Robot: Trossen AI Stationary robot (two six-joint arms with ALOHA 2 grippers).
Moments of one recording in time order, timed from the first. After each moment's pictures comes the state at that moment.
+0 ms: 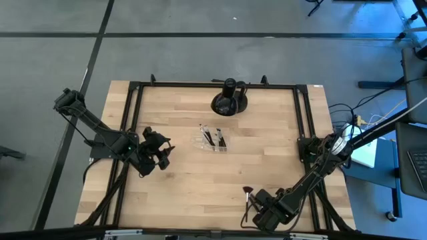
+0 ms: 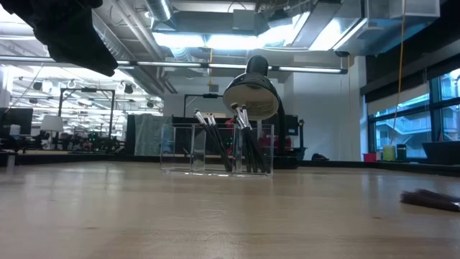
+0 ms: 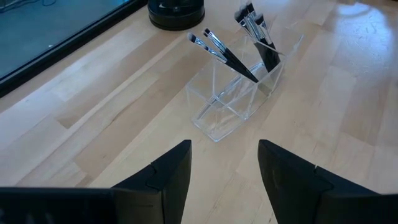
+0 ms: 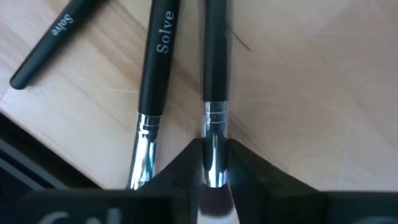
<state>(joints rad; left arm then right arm) -0.61 1.04 0.68 -0.70 -0.87 -0.99 0.85 1.92 1.22 -0.74 0.00 1.64</state>
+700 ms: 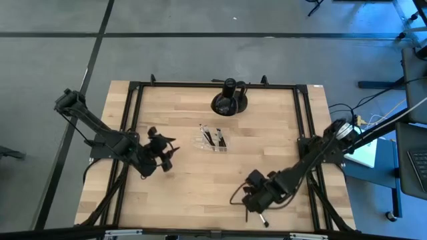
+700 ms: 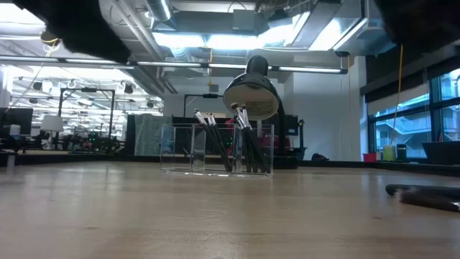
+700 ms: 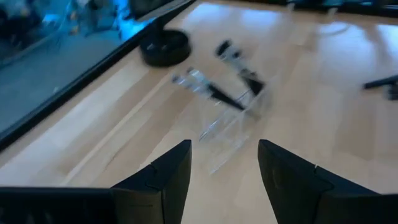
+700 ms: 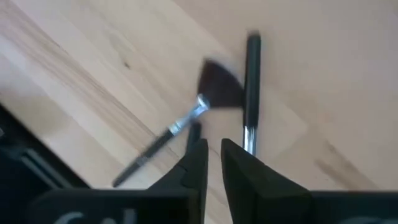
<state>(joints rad) -0.61 1.07 0.68 -0.54 -0.95 -0.77 0.69 1.73 1.22 -0.81 0.16 1.53</state>
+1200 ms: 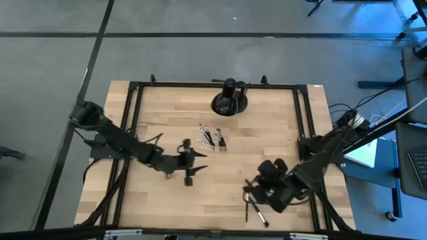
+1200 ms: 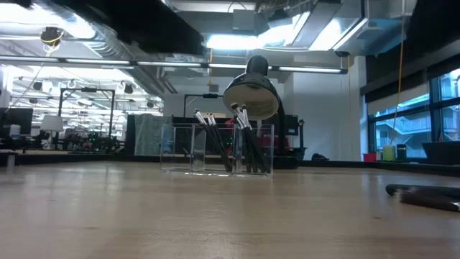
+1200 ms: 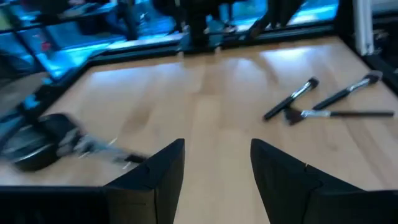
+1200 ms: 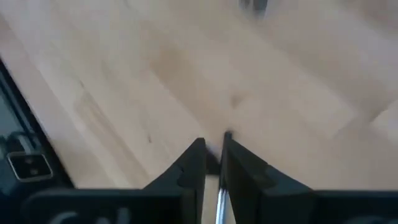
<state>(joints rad) -0.46 1.46 0.68 0.39 -0.62 -0.06 0.74 1.53 1.22 -0.93 0.54 1.45</state>
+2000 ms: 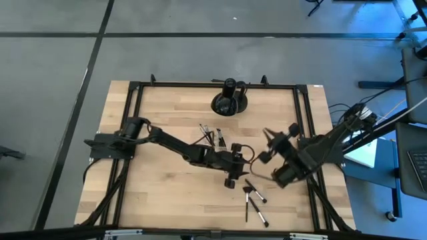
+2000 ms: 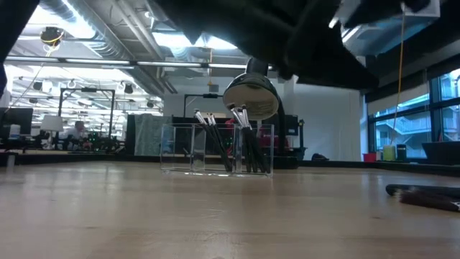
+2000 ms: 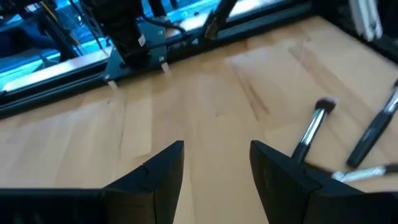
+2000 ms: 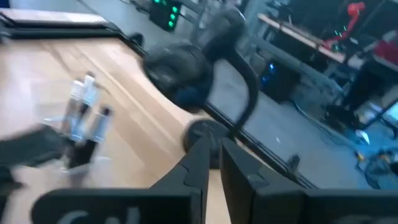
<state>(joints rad) -0.22 2.11 1.41 0.28 -0.19 0.19 0.64 1.37 1.10 -1.34 1.29 1.30</state>
